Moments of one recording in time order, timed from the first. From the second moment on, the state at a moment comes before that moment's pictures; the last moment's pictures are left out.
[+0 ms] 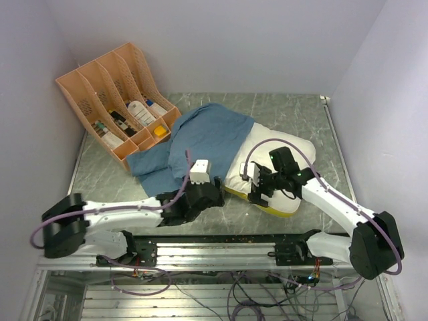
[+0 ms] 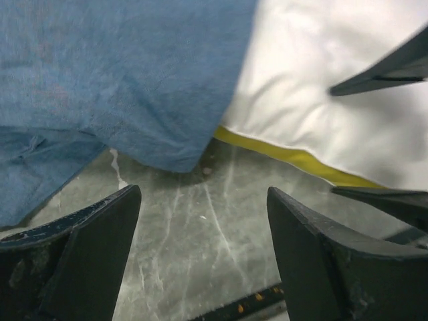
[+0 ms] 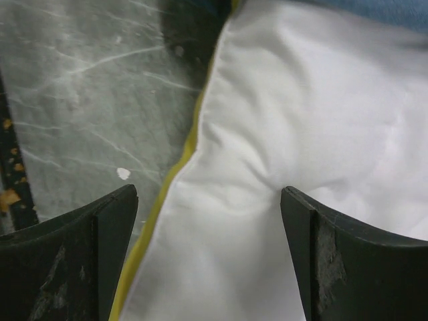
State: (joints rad) left arm -1.21 1.19 0.69 -0.10 -0.62 -0.83; right arm 0.46 1.17 0.69 -0.50 -0.58 -0.87
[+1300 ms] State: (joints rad) left arm -1.05 1.46 1.21 -0.05 -0.18 -0.62; right arm 0.30 1.31 1.00 -0.05 -0.83 -0.20
